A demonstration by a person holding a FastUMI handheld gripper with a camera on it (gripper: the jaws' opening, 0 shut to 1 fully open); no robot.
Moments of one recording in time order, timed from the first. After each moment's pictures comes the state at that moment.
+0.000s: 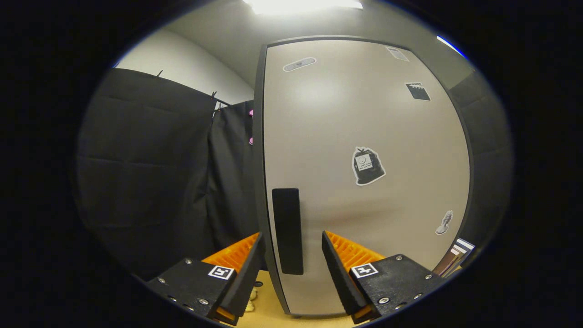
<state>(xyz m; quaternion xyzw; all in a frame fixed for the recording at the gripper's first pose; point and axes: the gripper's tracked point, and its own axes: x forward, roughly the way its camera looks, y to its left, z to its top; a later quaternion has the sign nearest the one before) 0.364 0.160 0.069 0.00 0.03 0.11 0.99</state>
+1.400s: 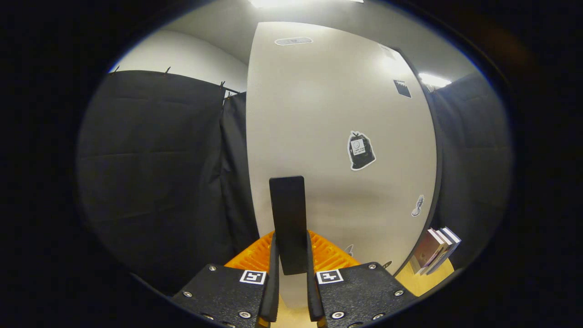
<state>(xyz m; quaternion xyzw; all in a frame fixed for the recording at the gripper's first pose) 0.301 0.142 0.072 0.00 0.10 0.15 0.98</state>
